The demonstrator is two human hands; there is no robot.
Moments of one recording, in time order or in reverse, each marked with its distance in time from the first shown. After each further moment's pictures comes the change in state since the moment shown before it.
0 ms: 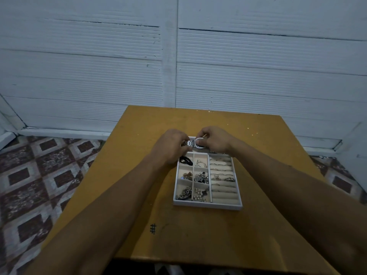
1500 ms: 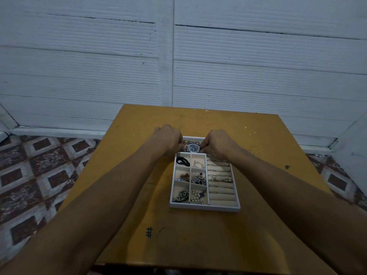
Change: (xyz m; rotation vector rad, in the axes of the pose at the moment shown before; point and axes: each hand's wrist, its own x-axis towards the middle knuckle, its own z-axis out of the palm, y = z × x) left_hand 0.025 0.003 -0.018 0.299 -0.306 -0.075; right_hand -0.007 0.009 0.003 -0.425 0.088 -0.029
